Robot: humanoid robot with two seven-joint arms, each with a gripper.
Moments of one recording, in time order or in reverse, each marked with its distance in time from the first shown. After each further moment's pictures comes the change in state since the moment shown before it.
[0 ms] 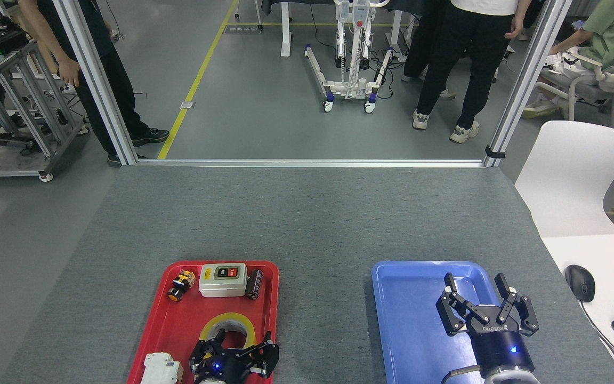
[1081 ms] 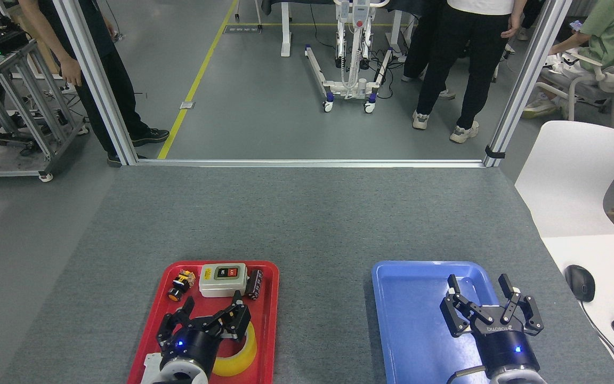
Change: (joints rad) left arm 0.001 0.010 0.108 -0.171 0.091 0.031 0.043; right arm -0.003 -0.030 0.002 0.012 0.004 -0.001 0.003
